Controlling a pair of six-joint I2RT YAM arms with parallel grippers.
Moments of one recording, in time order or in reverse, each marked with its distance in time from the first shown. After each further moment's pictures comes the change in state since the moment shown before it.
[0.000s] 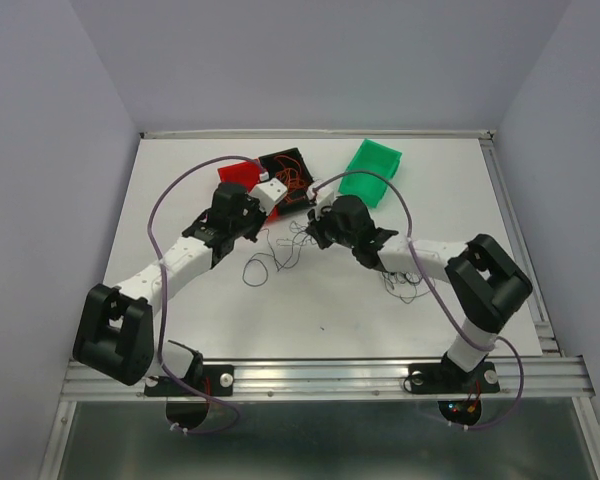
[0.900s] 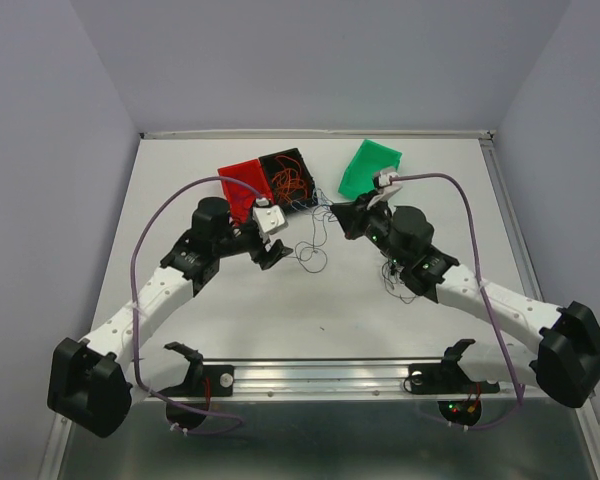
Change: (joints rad) left arm -0.042 -0.231 -0.101 0.006 0.486 0.093; right arm 0.003 -0.594 -0.249 0.116 0.223 0.331
